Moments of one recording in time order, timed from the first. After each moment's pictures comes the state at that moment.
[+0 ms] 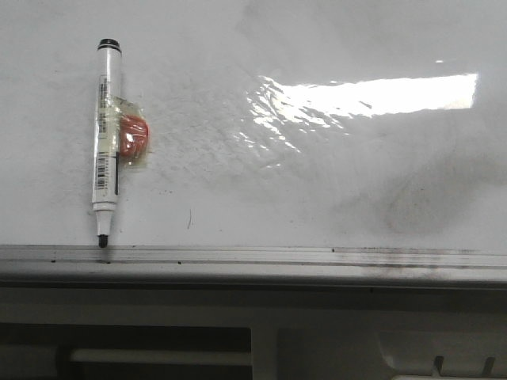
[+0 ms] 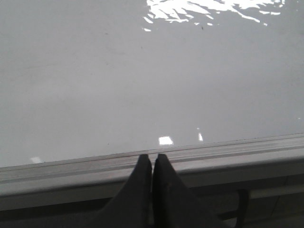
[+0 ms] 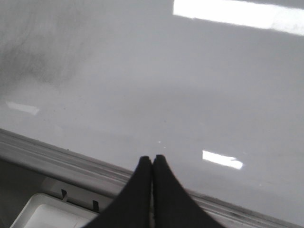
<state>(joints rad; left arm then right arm) -0.12 0.01 -0.01 -0.24 0.32 0.28 0.14 -0.01 0.01 -0.09 0.32 -0.04</state>
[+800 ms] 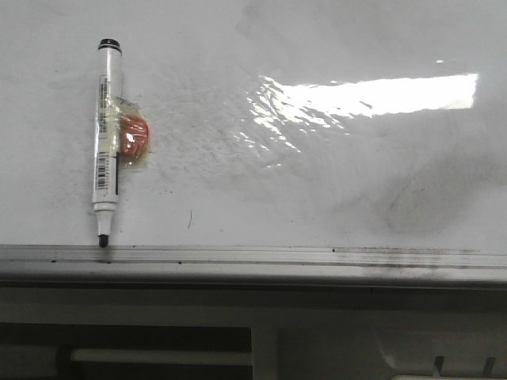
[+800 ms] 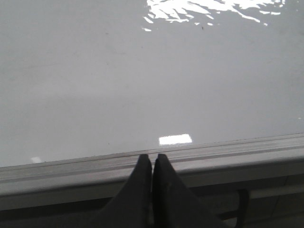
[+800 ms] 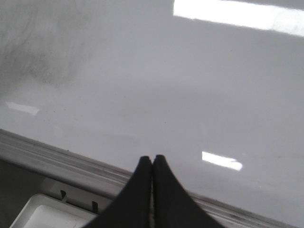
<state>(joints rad) -0.12 0.01 -0.01 -0.24 0.32 0.28 0.14 -0.01 0.01 -0.09 0.32 -0.04</state>
